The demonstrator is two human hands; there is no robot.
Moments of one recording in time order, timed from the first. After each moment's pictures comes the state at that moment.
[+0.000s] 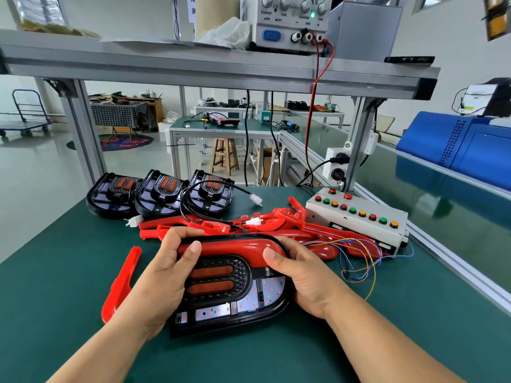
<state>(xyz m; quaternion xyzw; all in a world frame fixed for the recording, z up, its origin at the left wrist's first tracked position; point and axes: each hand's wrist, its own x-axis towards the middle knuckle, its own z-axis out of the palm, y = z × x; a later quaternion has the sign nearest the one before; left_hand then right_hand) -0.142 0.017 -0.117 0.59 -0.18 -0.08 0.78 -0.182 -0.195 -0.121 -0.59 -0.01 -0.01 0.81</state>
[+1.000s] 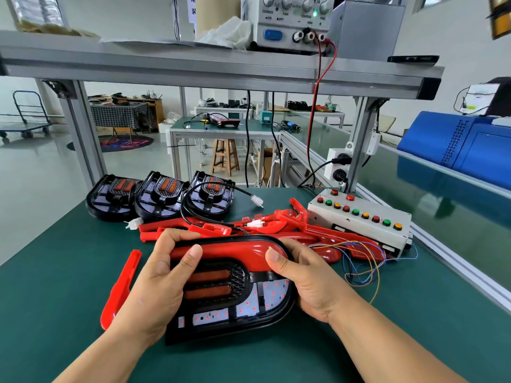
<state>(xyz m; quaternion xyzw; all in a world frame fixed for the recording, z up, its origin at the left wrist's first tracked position) -0.136 0.020 -0.125 0.57 -0.18 -0.04 0.80 -0.186 -0.194 -0.116 -0.62 -0.01 -0.03 0.78</state>
